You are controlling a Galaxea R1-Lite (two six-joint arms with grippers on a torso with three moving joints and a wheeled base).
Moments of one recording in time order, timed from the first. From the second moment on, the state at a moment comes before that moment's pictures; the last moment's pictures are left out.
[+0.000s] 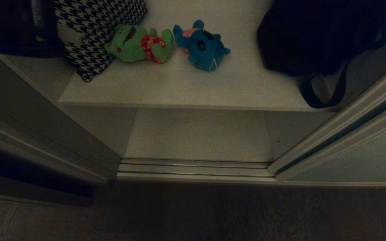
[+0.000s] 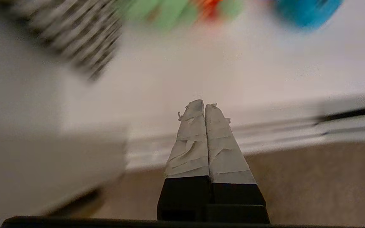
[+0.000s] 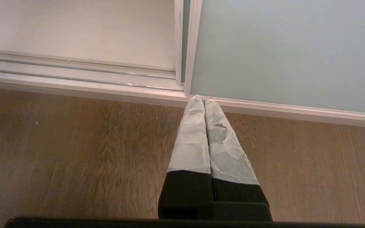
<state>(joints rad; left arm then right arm) -0.41 1.35 -1.66 0.46 0.20 0.02 0.00 0.00 0.00 -0.01 0.00 -0.01</state>
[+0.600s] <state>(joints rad) -0.13 0.63 -0.87 0.45 0.08 0.08 0.00 0.00 0.00 -0.01 0.00 -0.01</state>
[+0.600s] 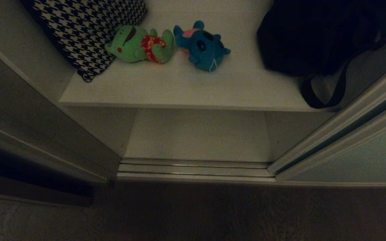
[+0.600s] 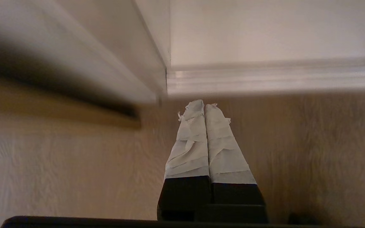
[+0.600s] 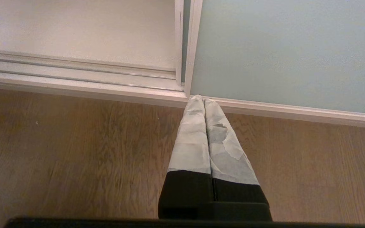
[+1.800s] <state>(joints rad) 0.00 0.00 -0.02 0.03 -0.05 0.11 0.00 0.00 0.00 -0.01 0.00 -0.01</state>
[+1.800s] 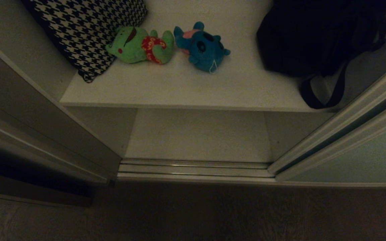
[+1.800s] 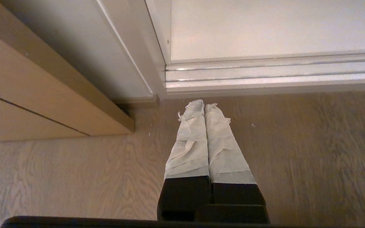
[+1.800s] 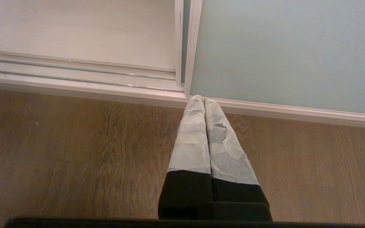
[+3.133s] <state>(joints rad) 0.00 0.00 0.00 0.00 -0.03 0.09 0.00 0.00 0.00 -0.01 0.00 -0.01</state>
